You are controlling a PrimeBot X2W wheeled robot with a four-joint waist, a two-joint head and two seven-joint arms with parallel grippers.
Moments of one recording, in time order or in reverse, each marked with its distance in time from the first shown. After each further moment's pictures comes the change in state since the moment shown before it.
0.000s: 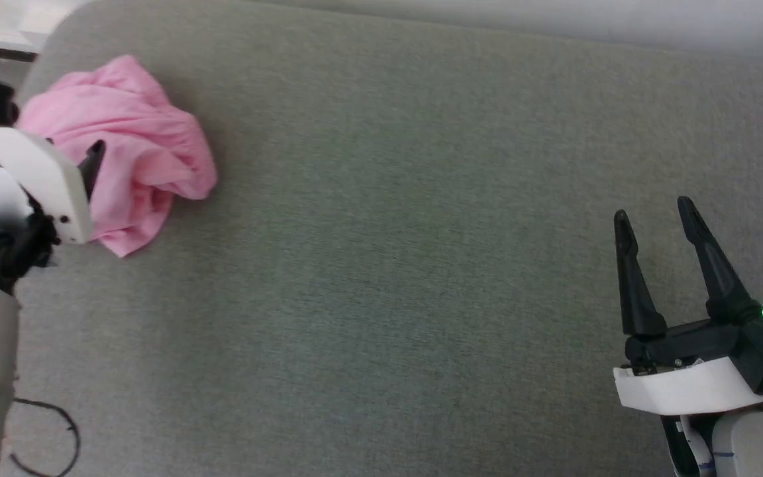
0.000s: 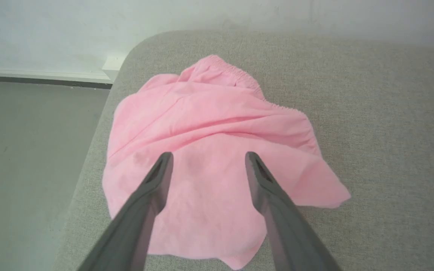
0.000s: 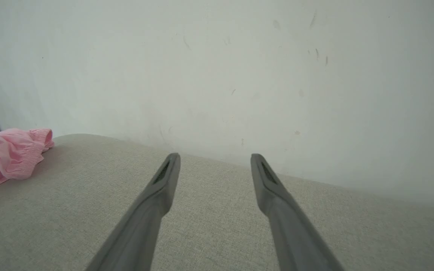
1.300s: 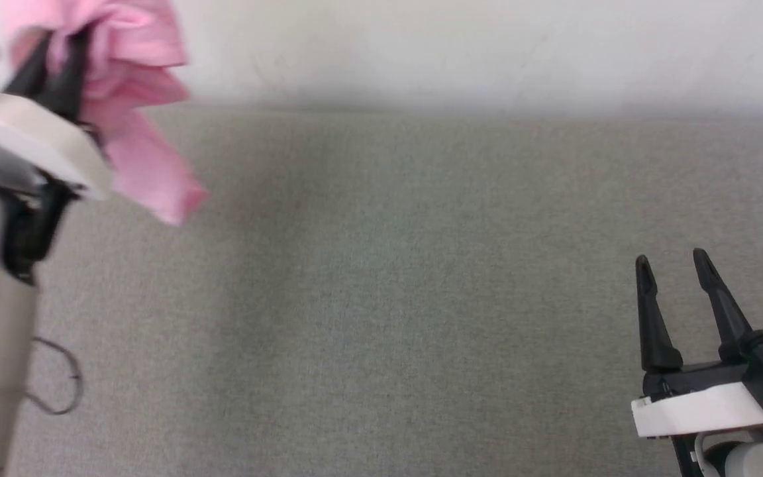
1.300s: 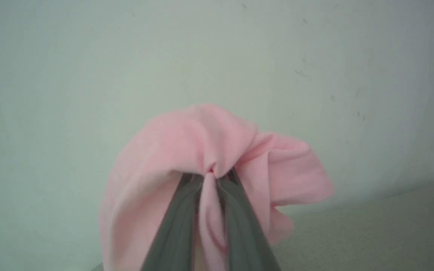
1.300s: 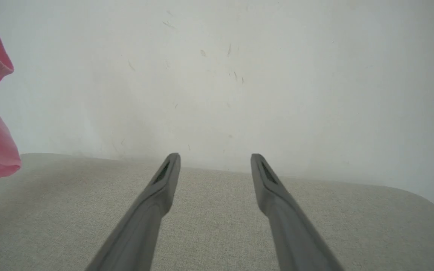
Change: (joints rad) left arm -0.013 0.048 -0.101 -0.221 -0.067 0.020 -0.413; right arm 0.068 0.000 -0.069 0.091 0.052 0.000 0.000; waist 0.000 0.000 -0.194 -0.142
